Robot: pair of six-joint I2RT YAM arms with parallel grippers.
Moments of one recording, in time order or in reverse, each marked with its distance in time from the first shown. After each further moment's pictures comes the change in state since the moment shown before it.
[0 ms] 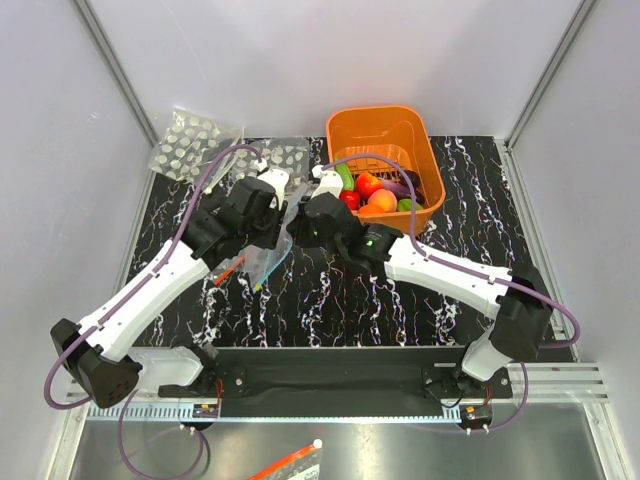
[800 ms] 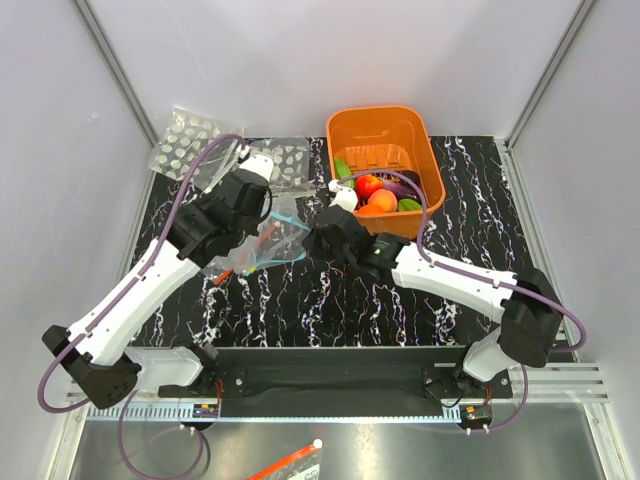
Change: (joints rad) left arm -0.001 -0.009 0.125 -0.104 -0.301 0.039; right arm -0.018 -0.057 -0.138 -0.049 0.012 0.106
